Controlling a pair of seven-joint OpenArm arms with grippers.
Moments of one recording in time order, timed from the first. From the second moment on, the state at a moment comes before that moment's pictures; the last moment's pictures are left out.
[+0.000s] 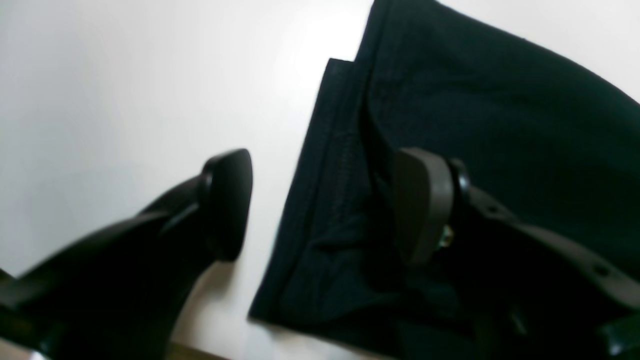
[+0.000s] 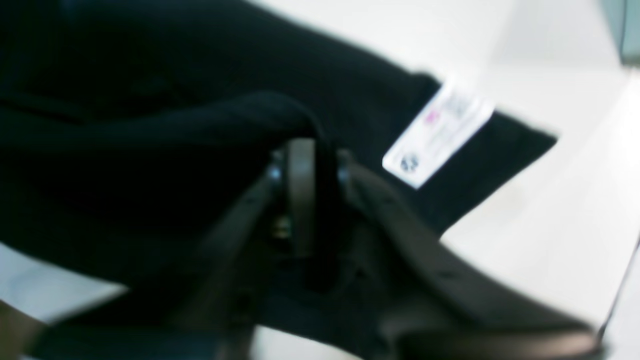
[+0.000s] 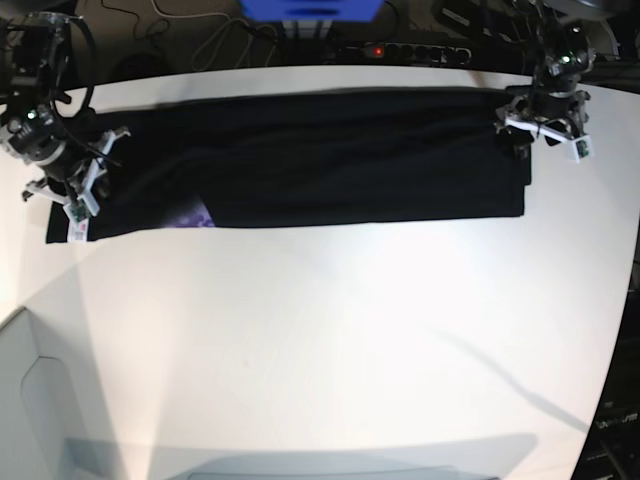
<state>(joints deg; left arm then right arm) 32.6 -11.6 -30.9 105.8 -29.4 -4.9 37.5 -19.6 22.1 22.0 106.8 16.2 38.9 -51.6</state>
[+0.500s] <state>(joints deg) 32.7 -11.6 -30.9 105.8 -29.5 -4.7 37.5 -19.6 11.3 28.5 111.3 9.0 38.9 -51.8</state>
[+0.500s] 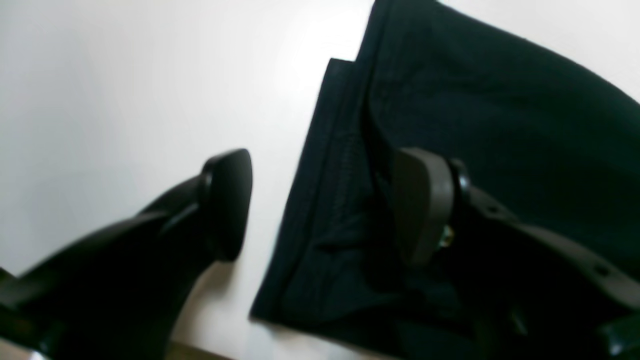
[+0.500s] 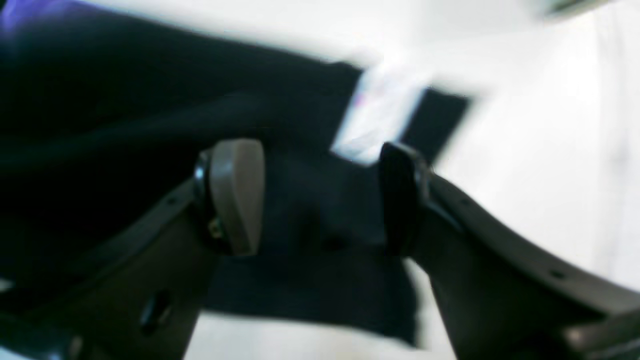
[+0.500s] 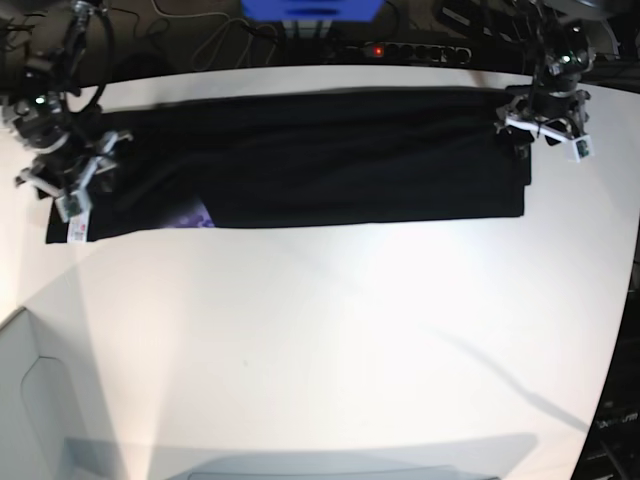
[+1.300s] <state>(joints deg) 32.6 -10.3 -28.7 103.2 -29.6 -4.7 37.4 -16.4 9.7 26.0 98.4 9.4 38.9 -50.2</state>
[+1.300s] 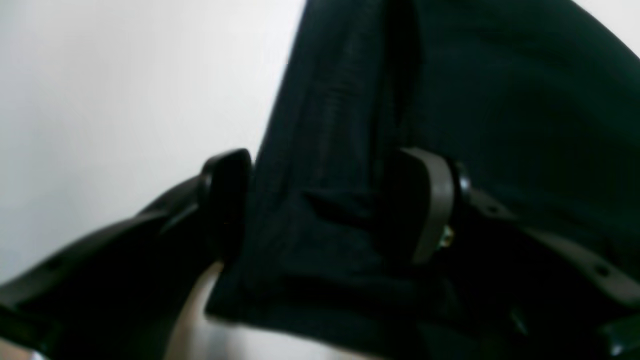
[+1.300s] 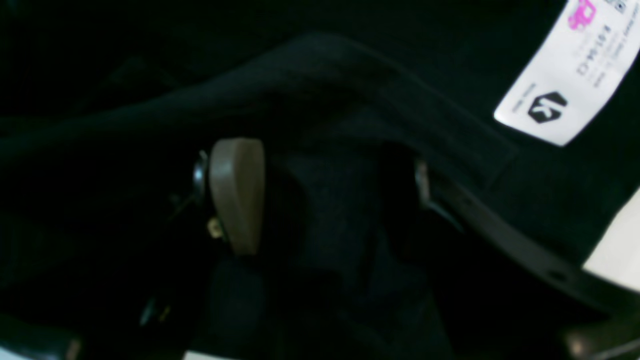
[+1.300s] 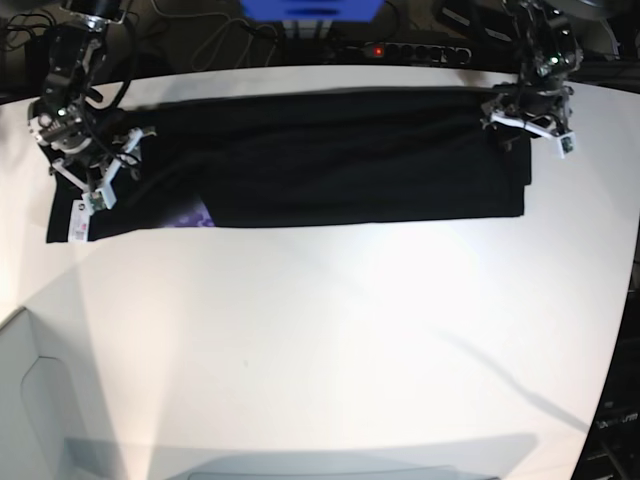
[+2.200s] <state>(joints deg) 31.5 -11.5 -29.3 102.3 -29.3 -4.6 37.8 -16.5 9.6 26.0 98.4 9.4 38.9 -50.2</state>
